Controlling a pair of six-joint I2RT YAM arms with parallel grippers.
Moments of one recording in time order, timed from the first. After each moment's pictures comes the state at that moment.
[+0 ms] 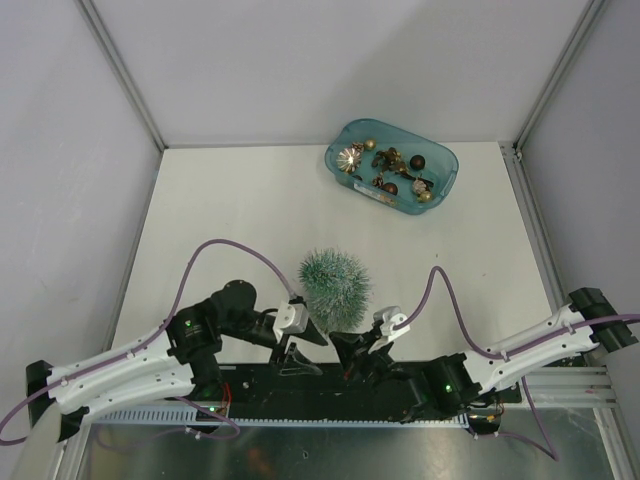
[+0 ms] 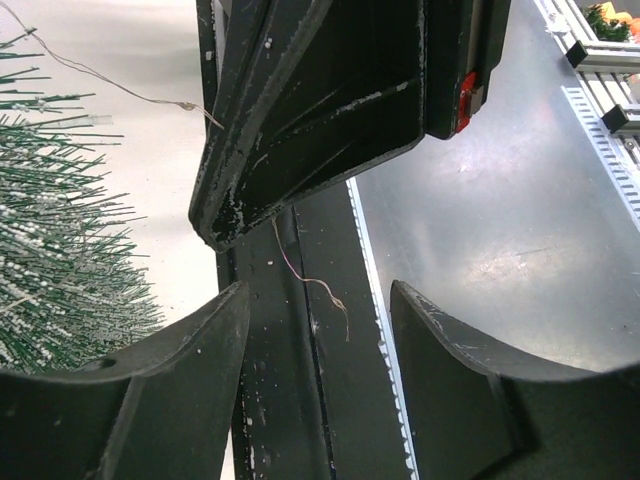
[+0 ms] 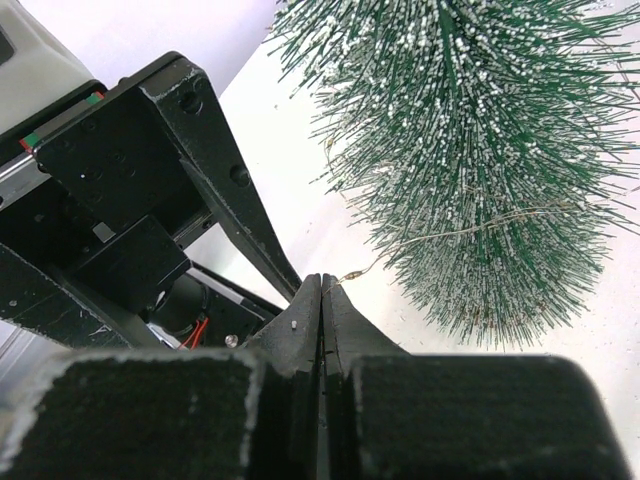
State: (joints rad) left arm -1.08 0.64 0.53 -0.20 0.69 0.00; right arm 1.91 1.09 0.71 0.03 1.24 0.79
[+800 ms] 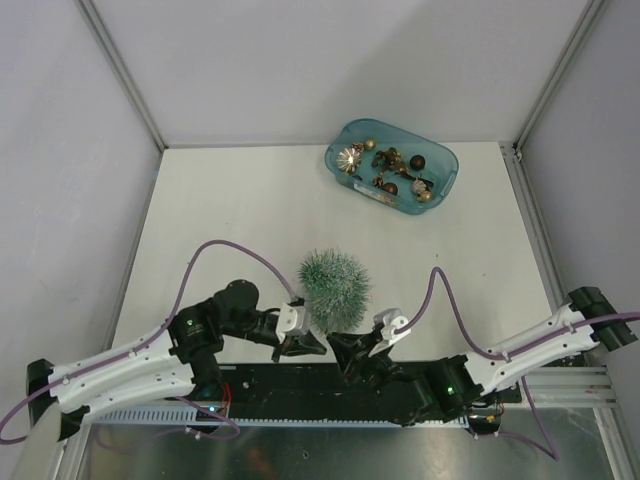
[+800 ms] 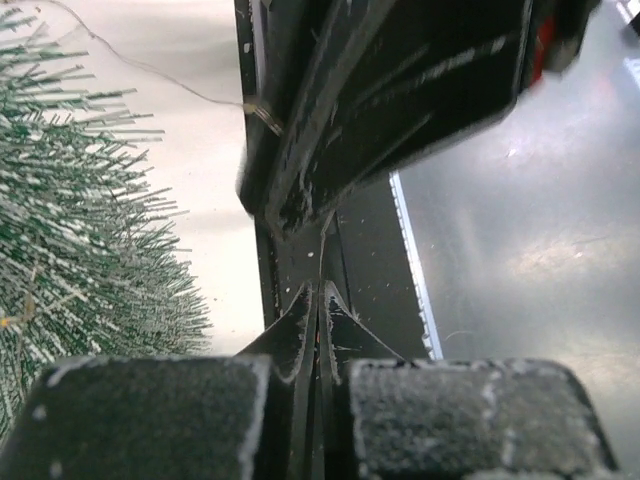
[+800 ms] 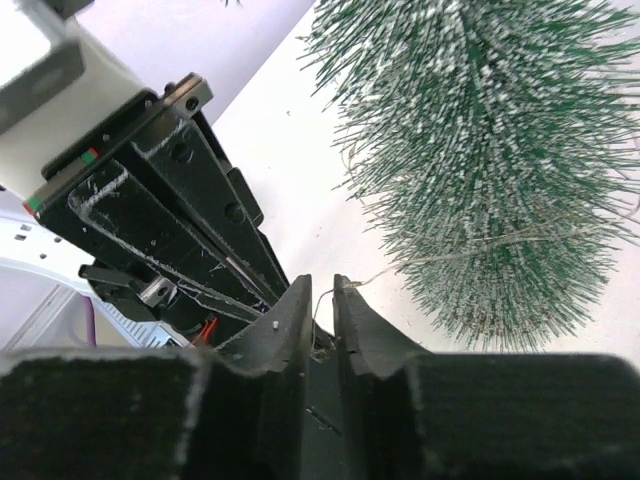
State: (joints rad) left arm -1.08 0.66 0.53 -0.19 0.63 0.08; right arm 1.93 1.10 0.71 0.12 1.26 0.70
